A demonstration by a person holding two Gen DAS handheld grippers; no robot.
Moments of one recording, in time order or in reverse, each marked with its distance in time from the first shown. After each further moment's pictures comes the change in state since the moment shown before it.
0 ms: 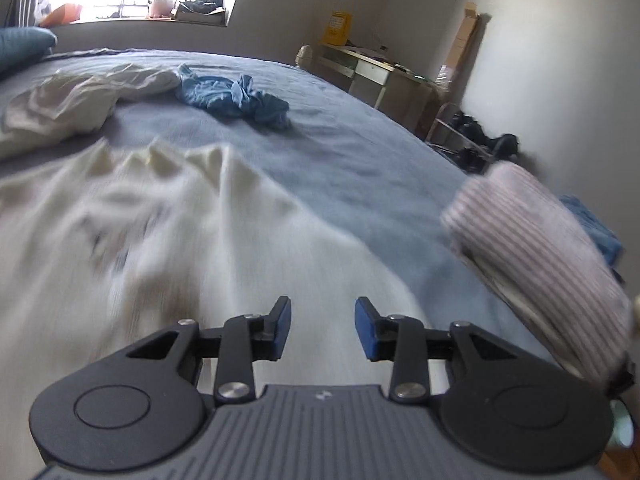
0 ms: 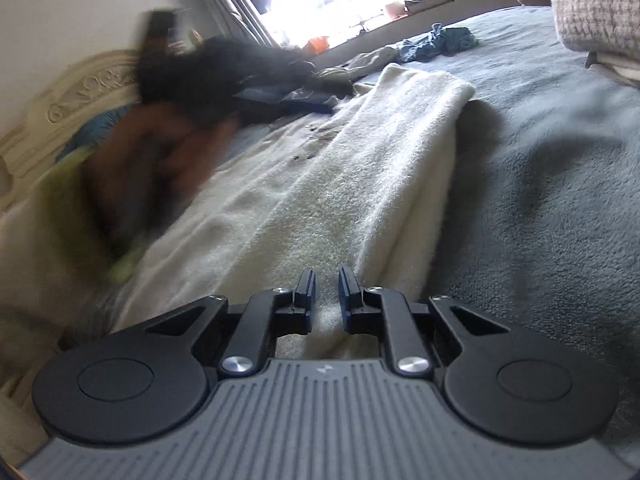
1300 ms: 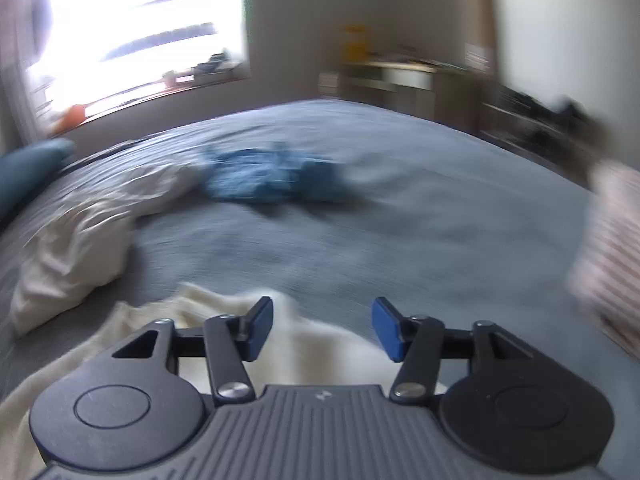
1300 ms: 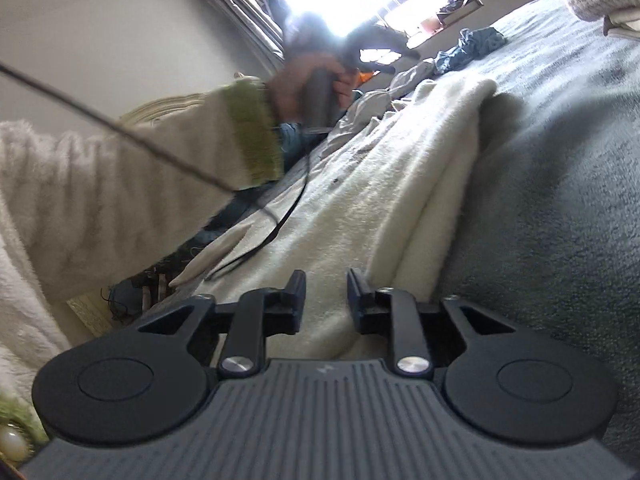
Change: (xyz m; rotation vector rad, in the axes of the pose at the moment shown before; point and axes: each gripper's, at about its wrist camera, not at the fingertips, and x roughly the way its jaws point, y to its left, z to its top) left arm 0.065 -0.031 0.086 0.316 -0.031 0.204; right arm -0.011 -0.021 -0.022 0.081 -0.100 0.222
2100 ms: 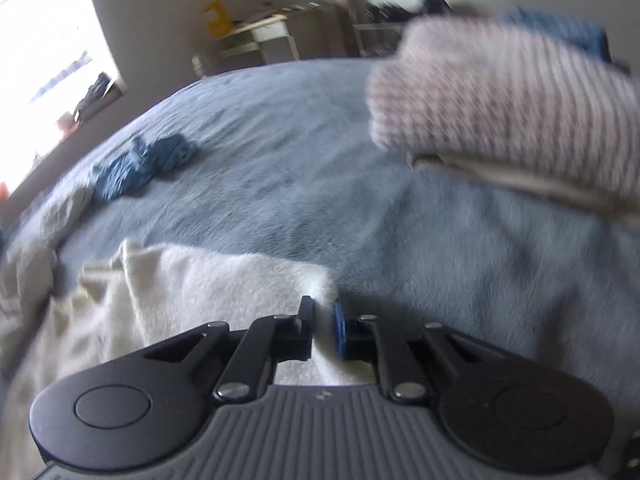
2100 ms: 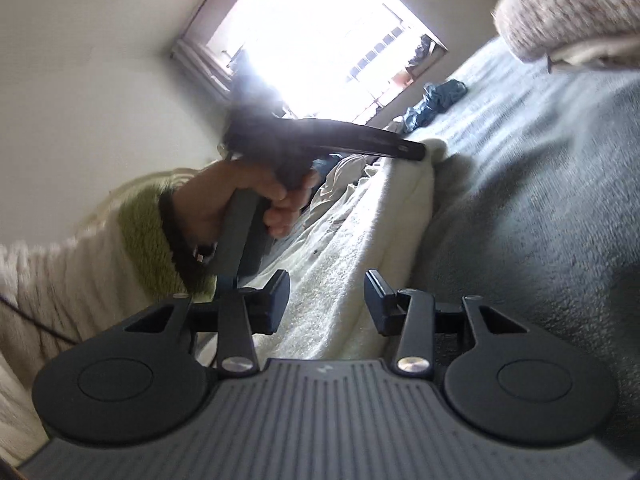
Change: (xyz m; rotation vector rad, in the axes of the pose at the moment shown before) left arm -0.051 -0.111 -0.073 0.254 0.100 -0.111; right arm -0.037 -0.022 0.008 0.136 -0.204 -0.031
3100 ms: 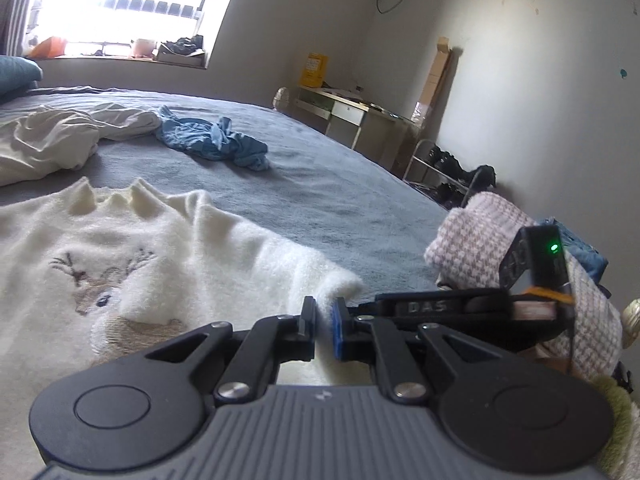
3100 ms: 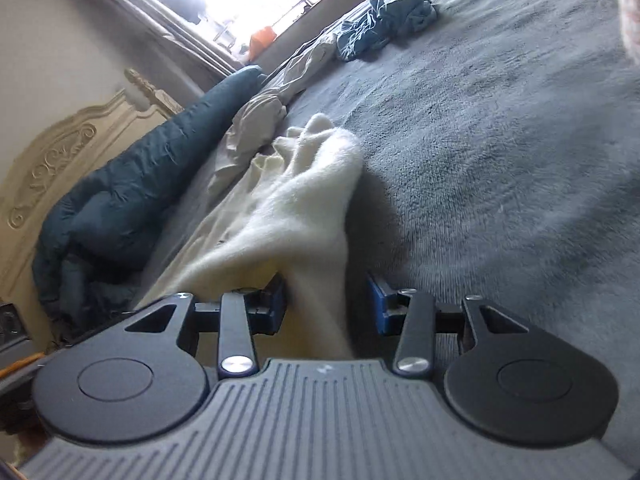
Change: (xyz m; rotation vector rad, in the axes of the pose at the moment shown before) left arm -0.046 0.099 -0.073 -0.541 -0.272 -0.146; right arm 0.219 -0.056 0.143 0.022 0.352 -0.245
